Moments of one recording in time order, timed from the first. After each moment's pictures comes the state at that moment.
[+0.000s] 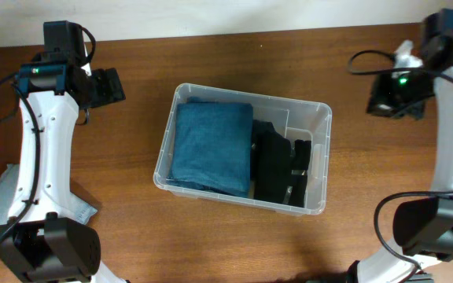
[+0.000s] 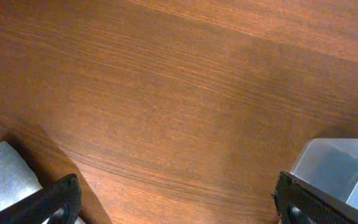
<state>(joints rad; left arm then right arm) 0.04 1.82 1.84 -1.12 -0.14 -0.20 -0.21 1.83 1.98 -1.60 -0.26 0.13</state>
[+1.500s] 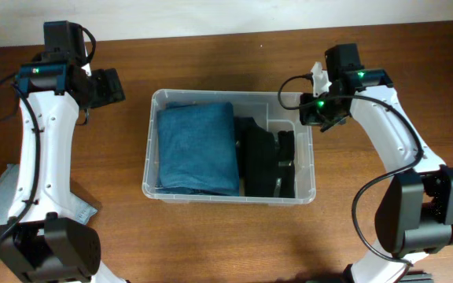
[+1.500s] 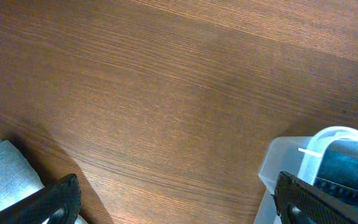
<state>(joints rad) 0.04 1.82 1.84 -1.12 -0.15 -0.20 0.06 1.84 1.50 -0.93 -0.25 0.10</state>
